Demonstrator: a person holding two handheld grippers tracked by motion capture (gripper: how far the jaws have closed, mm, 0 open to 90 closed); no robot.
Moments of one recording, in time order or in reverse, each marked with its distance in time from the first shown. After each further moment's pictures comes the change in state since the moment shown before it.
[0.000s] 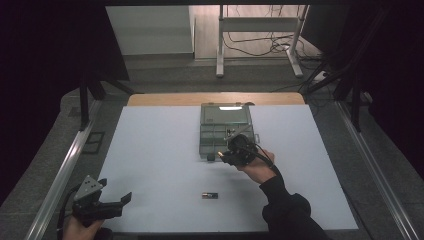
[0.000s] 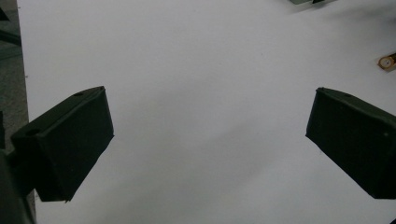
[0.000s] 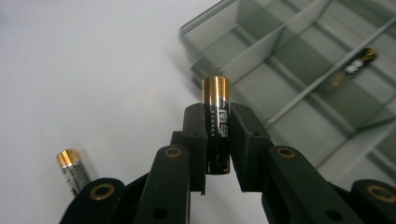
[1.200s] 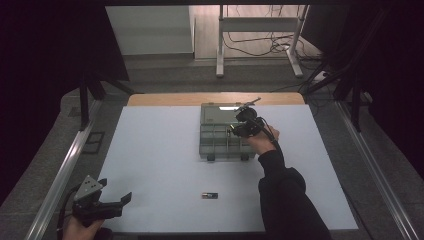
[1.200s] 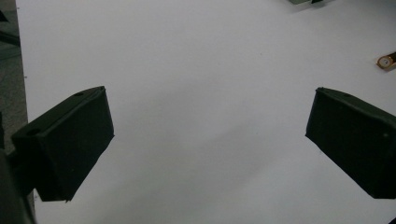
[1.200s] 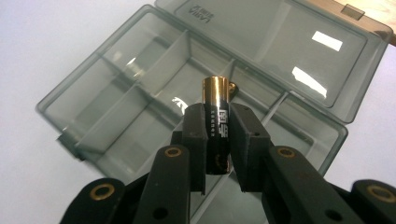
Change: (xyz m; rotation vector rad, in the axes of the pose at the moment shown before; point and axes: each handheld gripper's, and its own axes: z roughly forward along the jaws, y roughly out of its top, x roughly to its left) left arm 0.000 0.000 0.000 0.000 -0.003 0.004; right arm -0.075 0.037 0.004 -0.006 -0.178 0.184
